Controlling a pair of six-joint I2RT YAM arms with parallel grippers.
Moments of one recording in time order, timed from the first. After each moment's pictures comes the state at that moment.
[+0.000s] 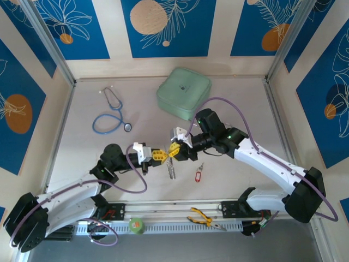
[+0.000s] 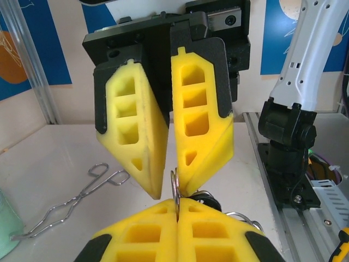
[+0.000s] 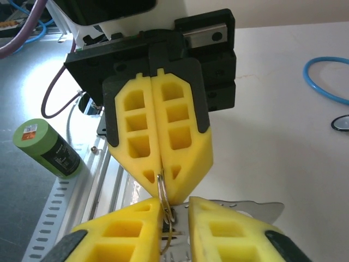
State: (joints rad) left arm -0.73 0.91 0.31 0.61 0.68 0.08; right arm 0.74 1.22 1.00 -0.50 -0.81 -0.46
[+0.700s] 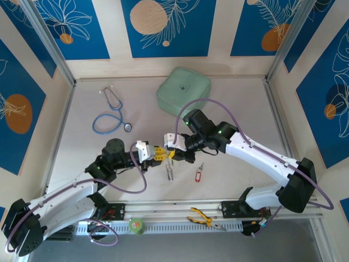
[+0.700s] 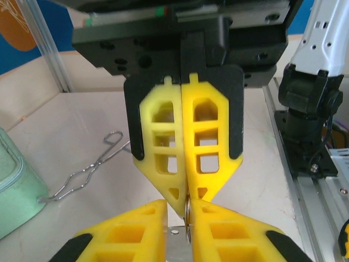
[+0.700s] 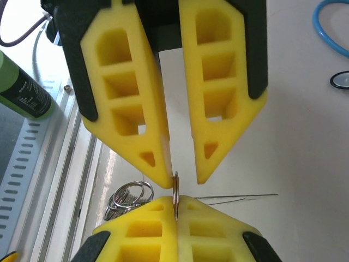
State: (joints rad) left arm -0.73 0.86 0.43 0.23 0.60 0.24; right arm 0.84 1.33 1.18 -0.79 -0.55 -0.65
